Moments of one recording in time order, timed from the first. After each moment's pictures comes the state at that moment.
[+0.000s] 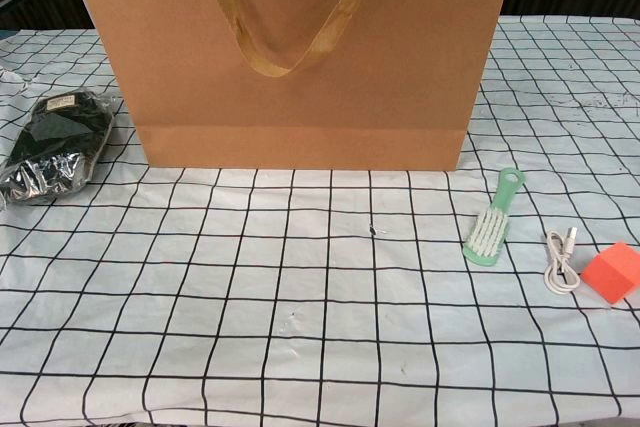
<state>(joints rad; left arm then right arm) -0.75 -1.35 -0.41 -1.98 1.55 1.28 0.24 0.02 -1.15 0.11 -1.58 -1.41 1.53 -0.13</state>
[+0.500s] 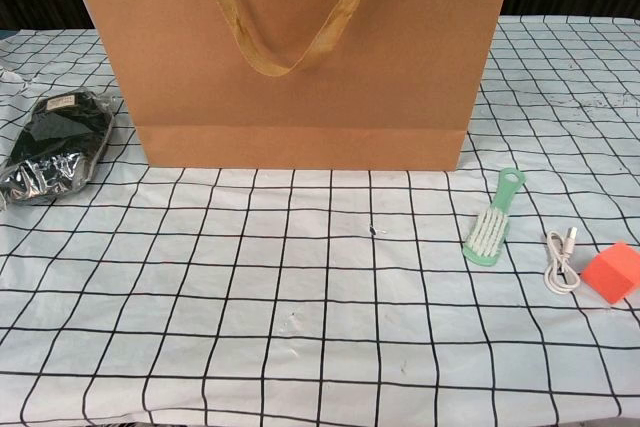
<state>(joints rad) -0.93 -1.36 -0.56 -1.81 1.16 1.13 0.28 0.03 -1.16 0.10 -1.57 -1.40 1.51 -0.15</state>
